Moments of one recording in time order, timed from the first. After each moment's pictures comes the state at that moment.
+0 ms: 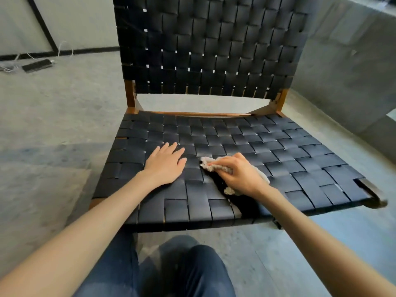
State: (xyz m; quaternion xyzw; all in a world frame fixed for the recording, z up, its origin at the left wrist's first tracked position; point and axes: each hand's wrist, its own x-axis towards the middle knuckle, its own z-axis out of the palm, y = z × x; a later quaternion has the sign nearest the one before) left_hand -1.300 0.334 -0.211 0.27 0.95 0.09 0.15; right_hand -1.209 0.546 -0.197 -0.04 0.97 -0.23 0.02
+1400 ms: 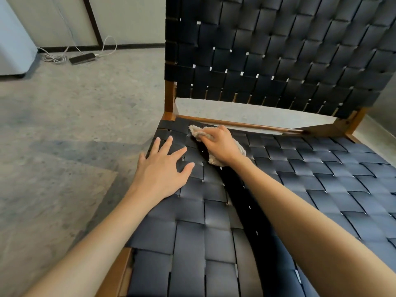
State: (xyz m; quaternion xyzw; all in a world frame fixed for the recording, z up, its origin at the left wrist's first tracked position) left_hand -1.358 0.267 -0.226 0.11 0.99 0.10 0.07; right_hand -1.426 0.457 -0.251 -0.06 0.95 -0.32 -0.01
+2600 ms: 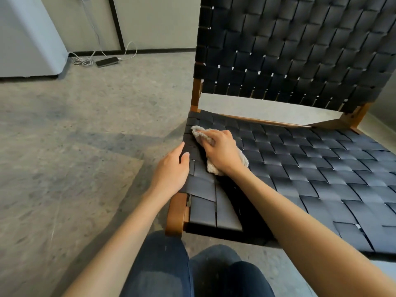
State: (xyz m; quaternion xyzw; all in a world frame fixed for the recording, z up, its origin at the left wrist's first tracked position) left_hand -1.280 0.210 -0.199 0.01 0.91 0.41 0.07; right_hand -1.327 0.359 -0.216 -0.05 0.95 -0.31 -0.07
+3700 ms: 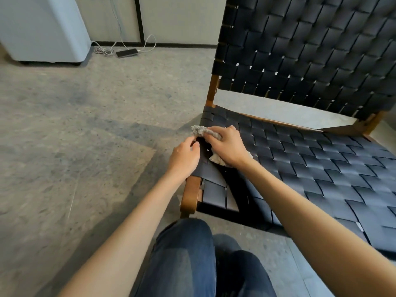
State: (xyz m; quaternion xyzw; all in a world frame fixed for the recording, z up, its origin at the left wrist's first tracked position) left_hand -1.274 0.208 -0.193 -0.07 0.87 0.47 0.09; right_hand -1.305 0.339 -0.189 -0.11 0.92 -0.37 -0.04
